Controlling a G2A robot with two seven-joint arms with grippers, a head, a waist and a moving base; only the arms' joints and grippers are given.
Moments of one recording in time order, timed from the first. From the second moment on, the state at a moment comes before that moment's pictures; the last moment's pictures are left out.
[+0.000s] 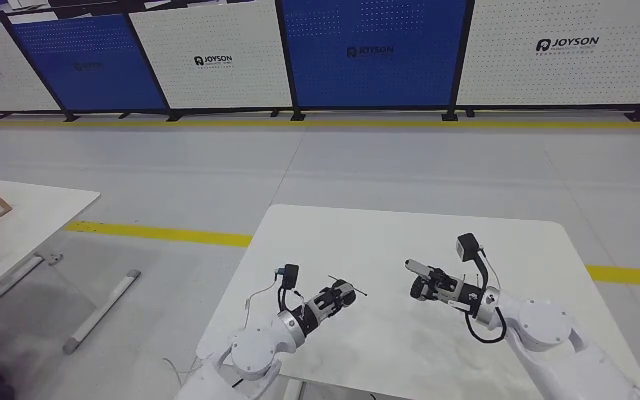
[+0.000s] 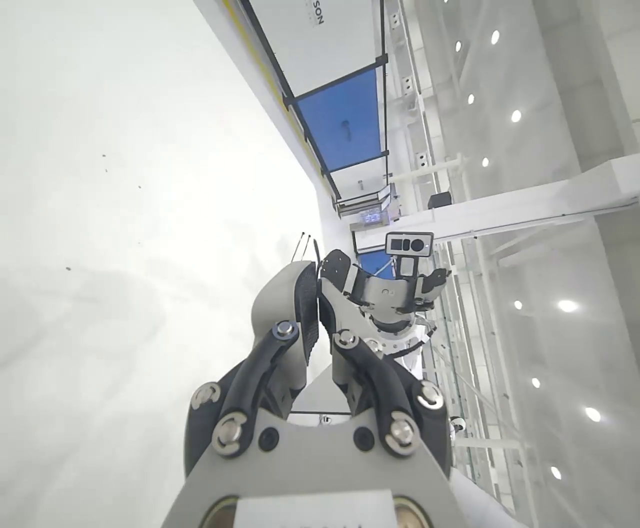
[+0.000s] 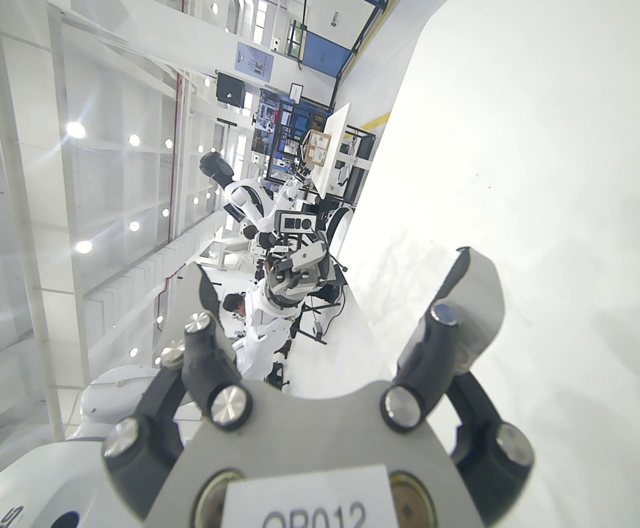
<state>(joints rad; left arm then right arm) 1.60 -1.12 -1.21 -1.80 -0.16 0.03 -0.27 -1.04 -1.05 0.94 -1.38 0.39 -0.13 0.77</state>
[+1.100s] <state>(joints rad) 1.67 -1.13 -1.38 -1.99 -0.52 -0.20 -0.15 -1.04 -1.05 0.94 -1.38 0.39 -0.13 0.77</state>
